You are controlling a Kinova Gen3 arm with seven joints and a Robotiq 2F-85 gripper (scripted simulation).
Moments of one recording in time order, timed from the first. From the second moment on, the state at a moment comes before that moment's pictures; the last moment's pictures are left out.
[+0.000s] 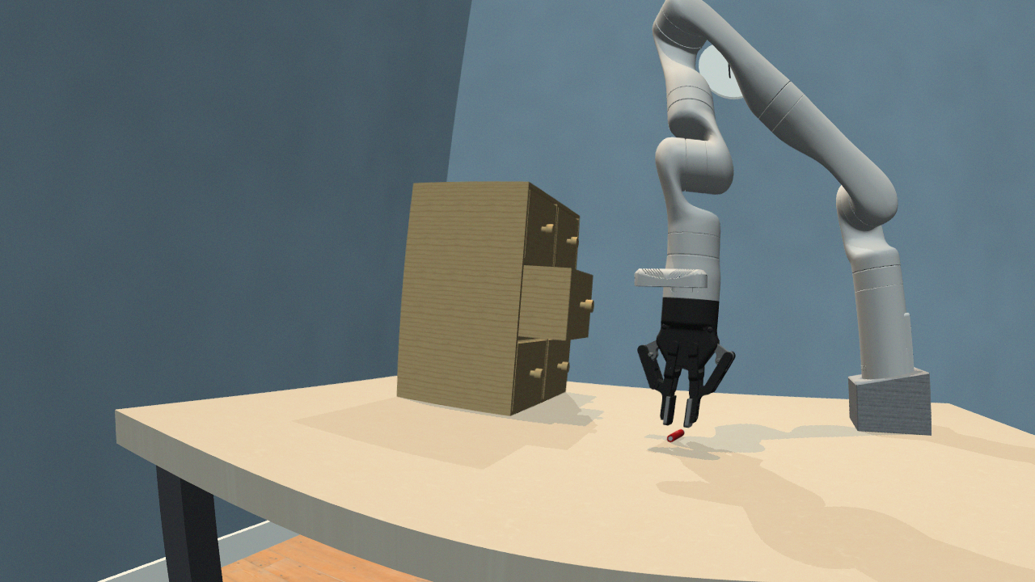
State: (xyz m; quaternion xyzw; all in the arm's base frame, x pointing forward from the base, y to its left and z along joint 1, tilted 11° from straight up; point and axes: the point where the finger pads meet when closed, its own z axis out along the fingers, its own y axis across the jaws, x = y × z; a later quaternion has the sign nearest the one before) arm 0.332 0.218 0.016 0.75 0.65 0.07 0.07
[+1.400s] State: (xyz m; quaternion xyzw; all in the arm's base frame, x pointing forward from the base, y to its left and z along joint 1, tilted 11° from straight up) arm 0.335 0.217 0.000 0.75 0.65 0.07 0.07
